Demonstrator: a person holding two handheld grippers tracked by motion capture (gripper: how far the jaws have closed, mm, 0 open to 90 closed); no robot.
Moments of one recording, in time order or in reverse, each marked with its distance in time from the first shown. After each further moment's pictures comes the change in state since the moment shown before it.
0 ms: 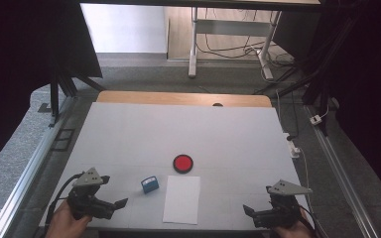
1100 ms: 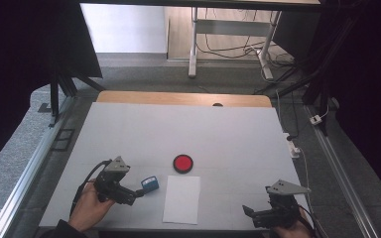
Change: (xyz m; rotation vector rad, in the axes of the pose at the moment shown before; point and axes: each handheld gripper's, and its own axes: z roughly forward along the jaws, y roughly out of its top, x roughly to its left) left arm 0.002 0.040 0.055 0.080 -0.015 0.094; right arm 0.001 0.001 0.001 0.014 -0.003 -0.007
